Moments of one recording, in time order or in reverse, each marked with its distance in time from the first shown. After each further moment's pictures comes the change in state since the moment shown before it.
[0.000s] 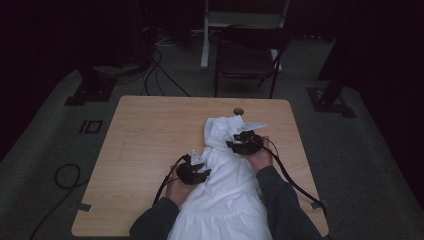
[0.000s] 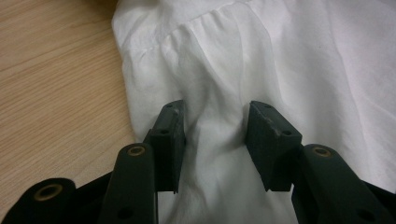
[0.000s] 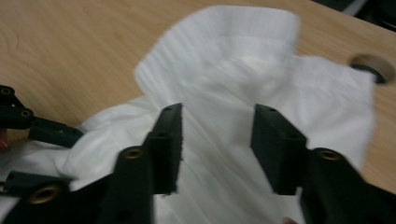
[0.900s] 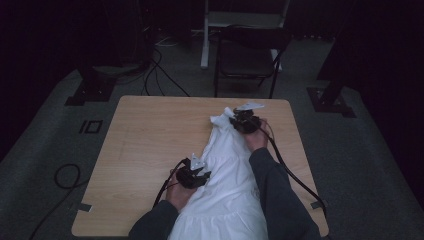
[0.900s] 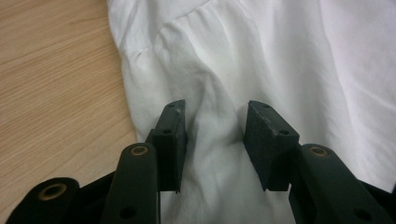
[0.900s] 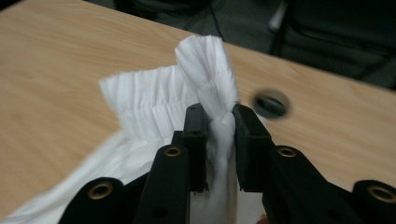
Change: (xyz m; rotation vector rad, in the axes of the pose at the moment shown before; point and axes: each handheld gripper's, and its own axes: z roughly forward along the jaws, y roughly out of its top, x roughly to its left) left arm -0.011 -0.009 -0.005 -0.024 0.025 -0.003; right arm -0.057 0.043 0.012 -0.075 -0.170 0.147
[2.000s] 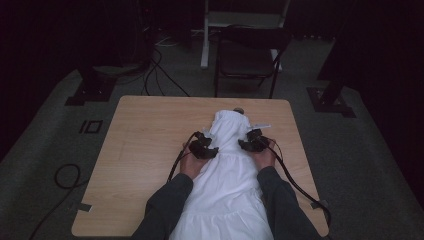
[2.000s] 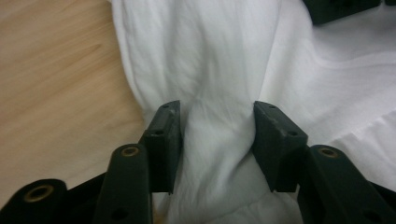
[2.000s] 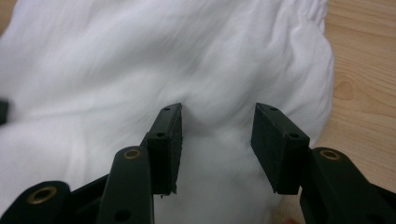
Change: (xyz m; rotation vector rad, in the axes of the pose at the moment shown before) left arm 0.045 0.072 0.068 0.066 0.034 -0.072; right arm -0.009 -0.090 0.020 0.173 -0.057 0.053
